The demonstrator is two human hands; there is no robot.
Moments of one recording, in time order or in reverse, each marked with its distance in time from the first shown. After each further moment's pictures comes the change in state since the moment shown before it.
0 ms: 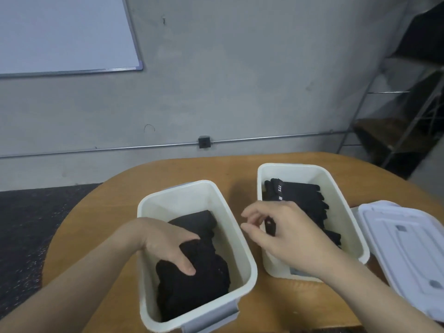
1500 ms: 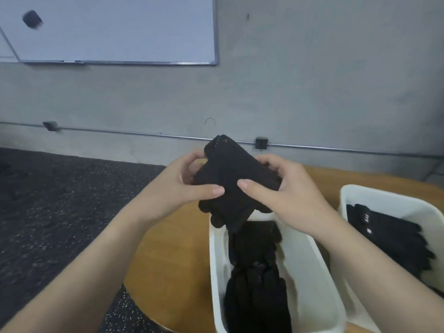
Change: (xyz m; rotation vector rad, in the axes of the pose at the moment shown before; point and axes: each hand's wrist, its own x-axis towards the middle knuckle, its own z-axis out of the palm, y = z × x) left_hand -0.086 -0.085 -0.016 -0.893 0.967 0.589; right_hand 0.131 -0.092 0.054 0.611 -0.070 -0.142
